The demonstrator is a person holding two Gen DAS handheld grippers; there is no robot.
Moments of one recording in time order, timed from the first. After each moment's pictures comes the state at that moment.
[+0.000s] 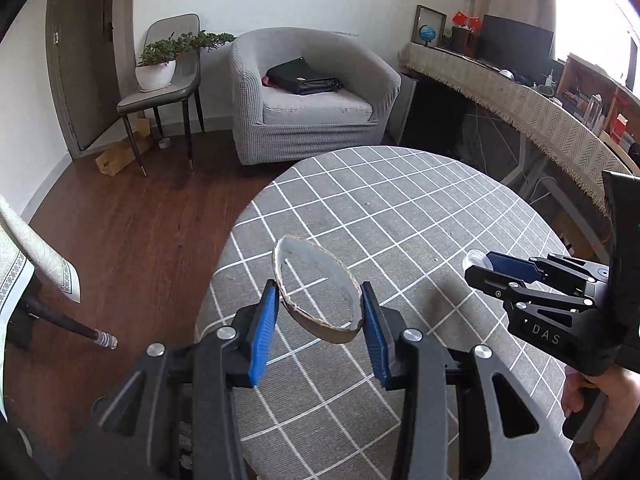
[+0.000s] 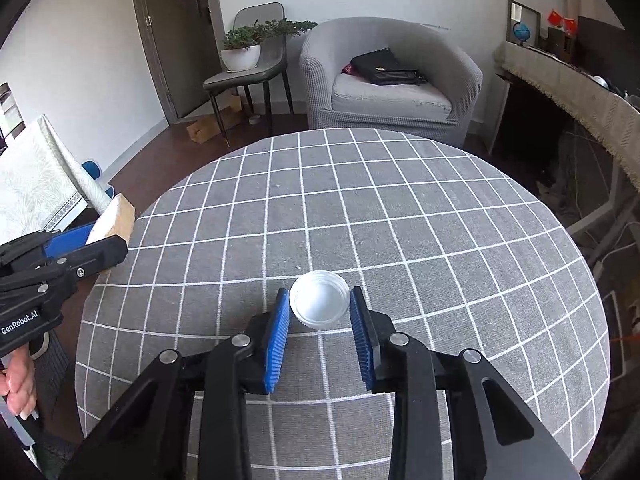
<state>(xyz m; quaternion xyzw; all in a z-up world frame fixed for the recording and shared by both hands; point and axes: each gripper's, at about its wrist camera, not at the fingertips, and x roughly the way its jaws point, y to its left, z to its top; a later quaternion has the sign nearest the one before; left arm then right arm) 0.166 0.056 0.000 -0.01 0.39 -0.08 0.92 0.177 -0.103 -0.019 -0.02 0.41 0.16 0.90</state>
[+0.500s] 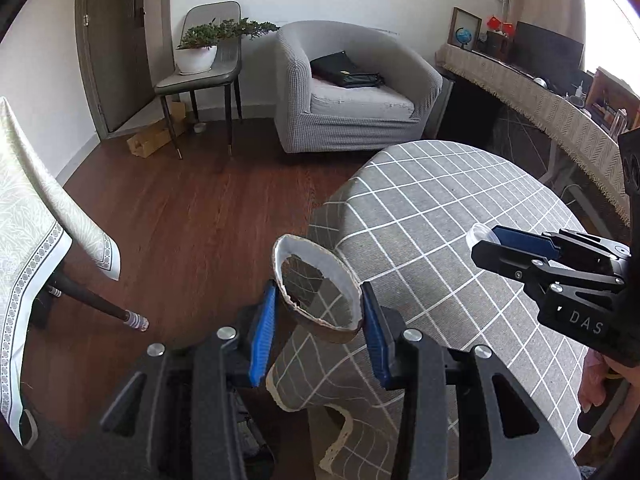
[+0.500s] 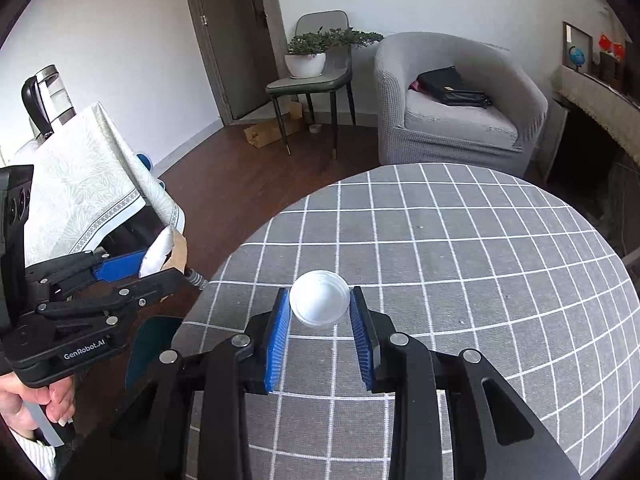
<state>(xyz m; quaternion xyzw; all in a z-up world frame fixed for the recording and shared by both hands) 0.148 0.145 -0.010 -0.02 0.41 -0.04 0.91 0.177 -0.004 0.001 -0.02 0.39 0.26 0.88</state>
